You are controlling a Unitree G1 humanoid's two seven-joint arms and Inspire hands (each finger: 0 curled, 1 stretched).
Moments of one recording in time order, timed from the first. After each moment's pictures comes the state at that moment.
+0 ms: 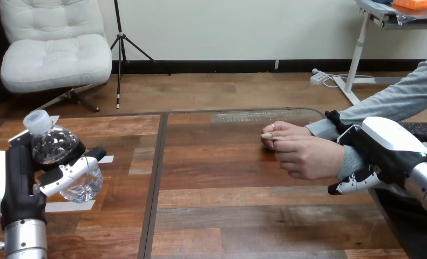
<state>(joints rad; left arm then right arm) -0.12 0.29 0.22 0.65 0.02 -0.70 0.16 -0.40 -0.74 0.23 0.68 -0.51 -0.43 0.07</state>
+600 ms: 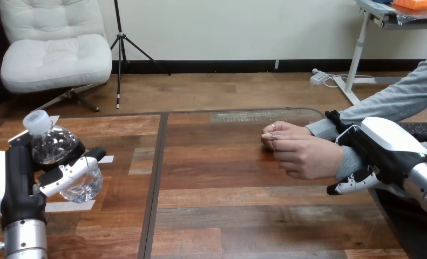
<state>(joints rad) -0.12 0.29 0.22 0.65 0.02 -0.70 0.16 -0.40 -0.73 0.23 0.68 -0.51 -0.43 0.07</state>
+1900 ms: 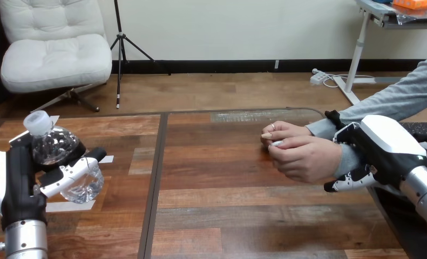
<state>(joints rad) -0.12 0.29 0.22 0.65 0.01 -0.70 0.15 -0.40 -0.70 0.23 0.74 -0.56 -0.48 -0.07</state>
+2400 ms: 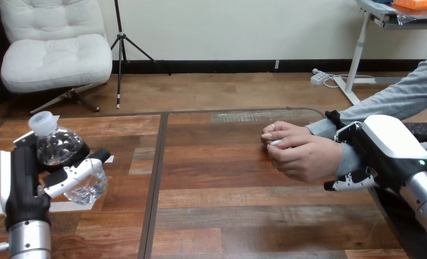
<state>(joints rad) -0.10 0.28 0.21 0.61 0.04 -0.67 0.16 -0.40 -0.69 0.24 0.81 -0.63 -0.57 -0.24</state>
